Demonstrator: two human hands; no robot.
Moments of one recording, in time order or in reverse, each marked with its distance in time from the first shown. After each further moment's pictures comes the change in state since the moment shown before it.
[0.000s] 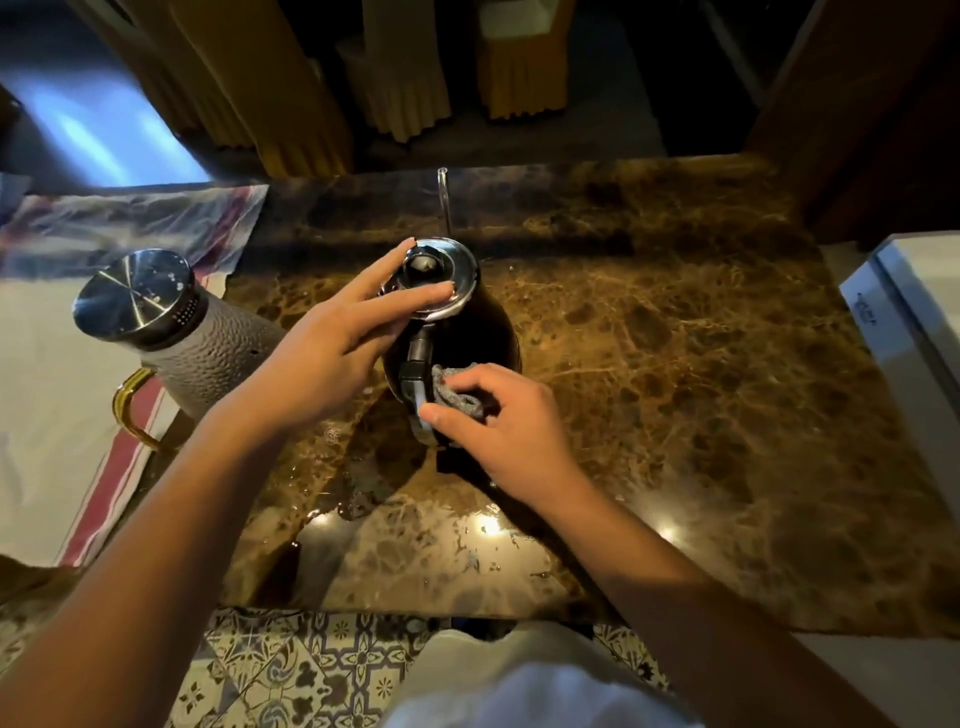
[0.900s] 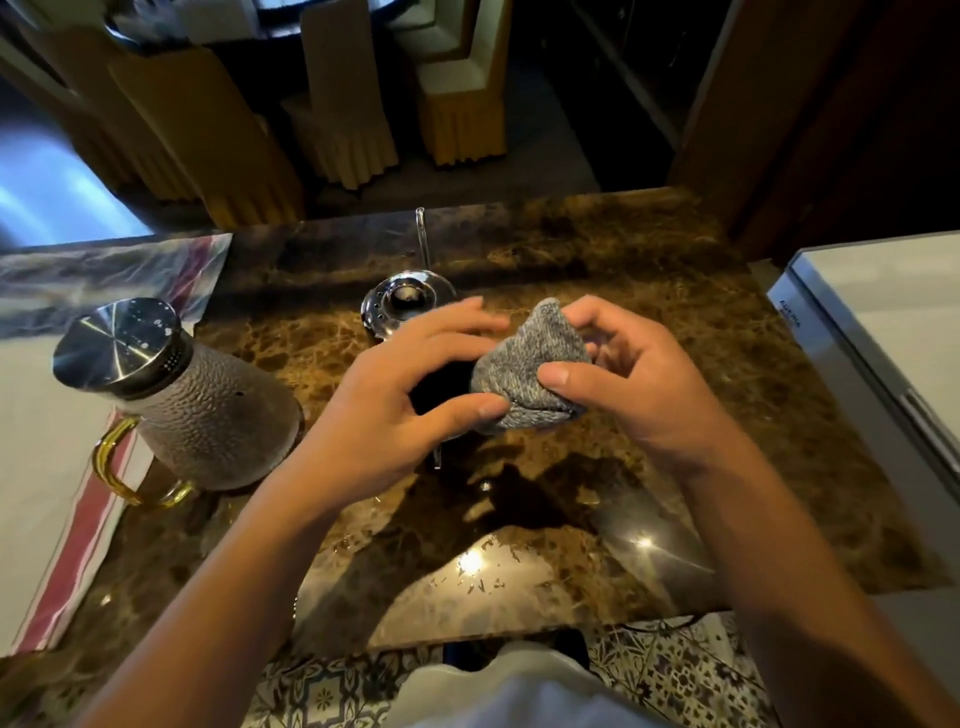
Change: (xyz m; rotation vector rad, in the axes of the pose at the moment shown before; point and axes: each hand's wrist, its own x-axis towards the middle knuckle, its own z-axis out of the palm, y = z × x) left_hand -0.016 0.041 0.024 -0.194 0.059 0.418; right_hand -0.005 -0.071 -0.099 0.345 -0.129 -0.029
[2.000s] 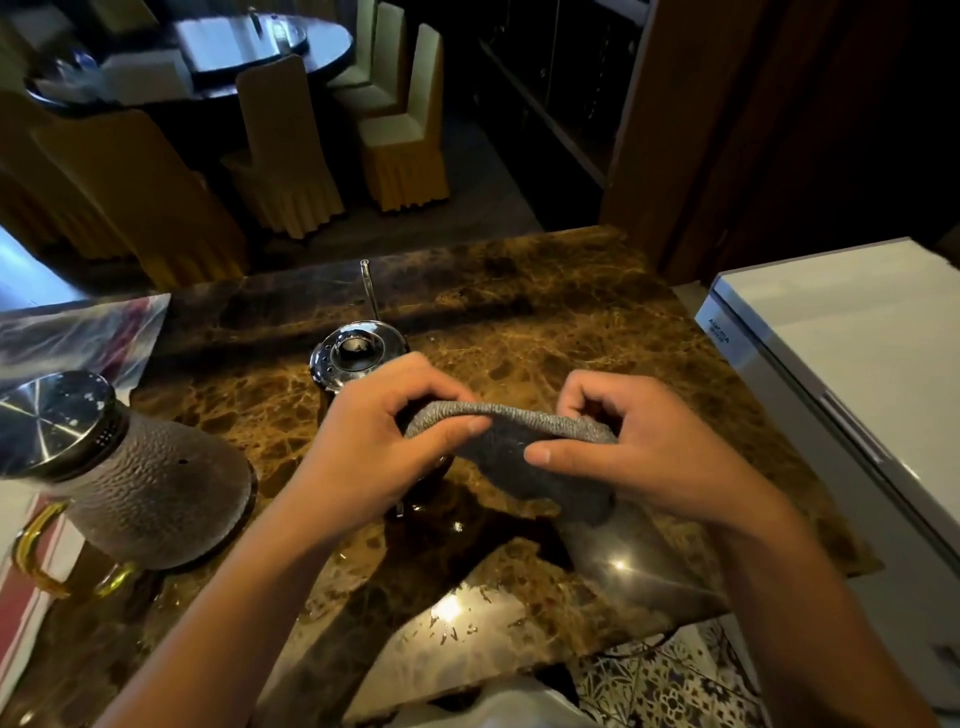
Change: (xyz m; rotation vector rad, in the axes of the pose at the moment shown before) left_hand 0.022 0.002 0.013 -0.097 0.049 -0.009; right_hand -0.038 -0.018 -0.028 -0.564 0.058 0.125
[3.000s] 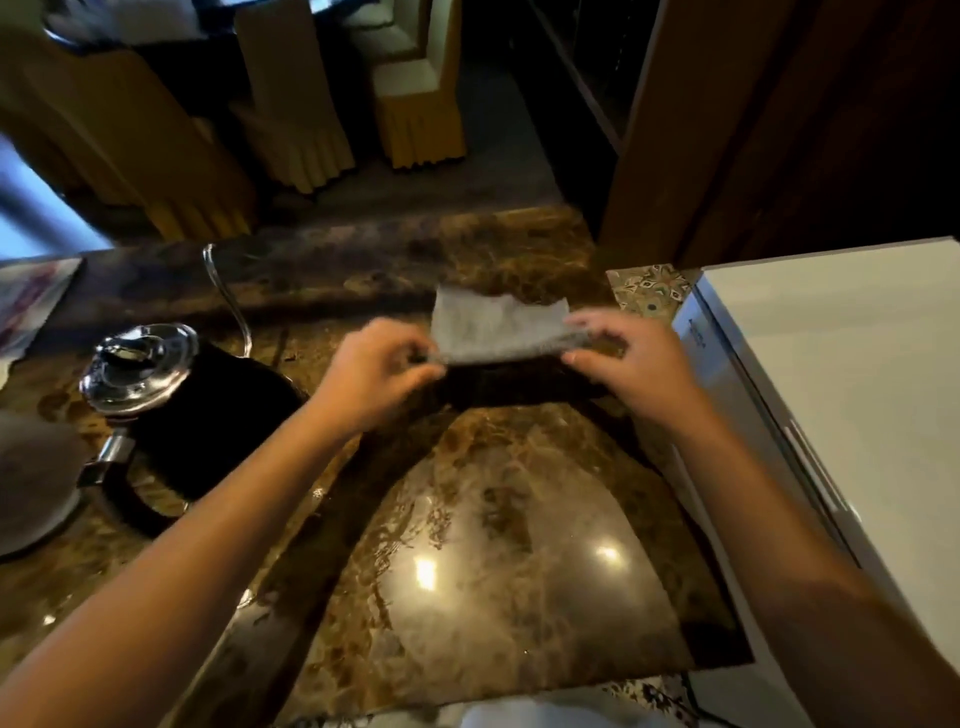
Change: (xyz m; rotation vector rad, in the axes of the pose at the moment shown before) left_hand 0.139 -0.060 0.143 0.430 -0.021 -0.253; right_hand 0.063 0.208 -0.165 -0.152 0.165 0.038
